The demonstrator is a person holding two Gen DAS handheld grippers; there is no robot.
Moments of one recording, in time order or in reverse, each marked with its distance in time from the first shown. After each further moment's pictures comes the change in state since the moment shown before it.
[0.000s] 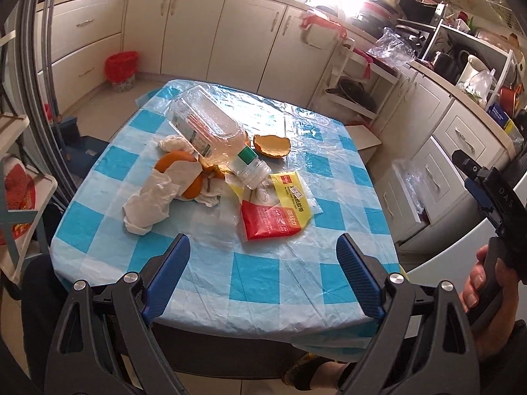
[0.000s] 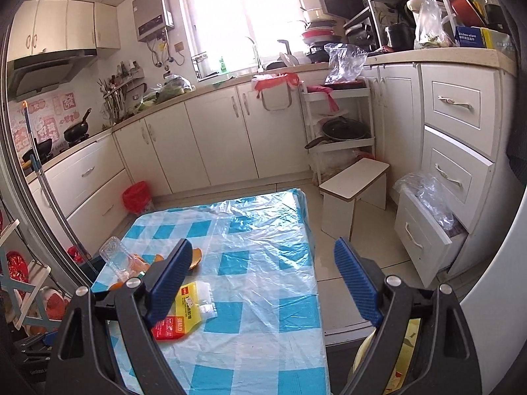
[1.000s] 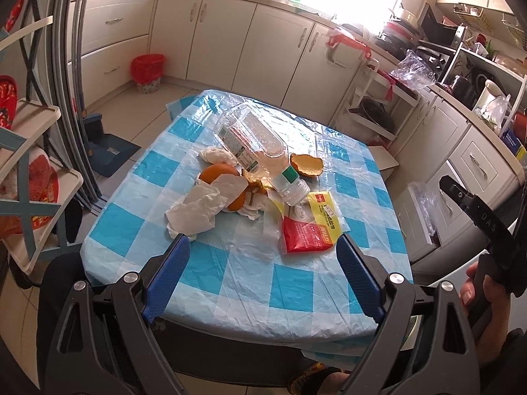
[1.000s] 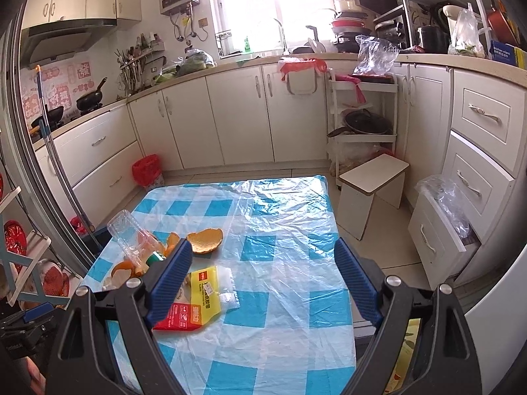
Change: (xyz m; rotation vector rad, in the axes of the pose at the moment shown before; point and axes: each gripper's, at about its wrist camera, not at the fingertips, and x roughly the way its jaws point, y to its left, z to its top) left arm -0.020 0.043 0.006 -0.078 -0.060 0.058; right arm 0.027 0.044 -0.010 -0.106 0.078 0.031
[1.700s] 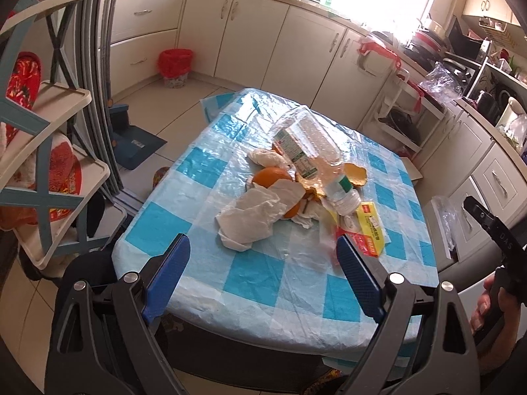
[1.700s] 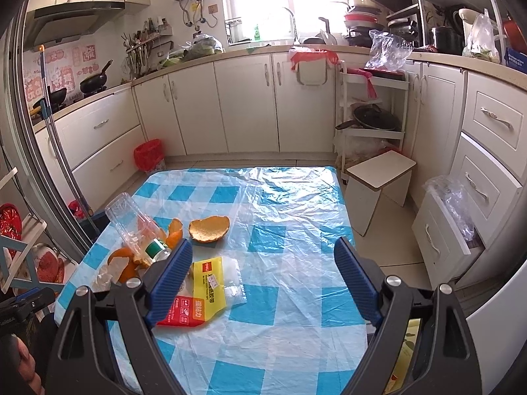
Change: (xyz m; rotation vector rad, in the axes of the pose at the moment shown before) left arm 0.014 0.056 0.004 -0.079 -0.005 0.086; right arm 0.018 0.017 -0.005 -0.044 0.043 0.002
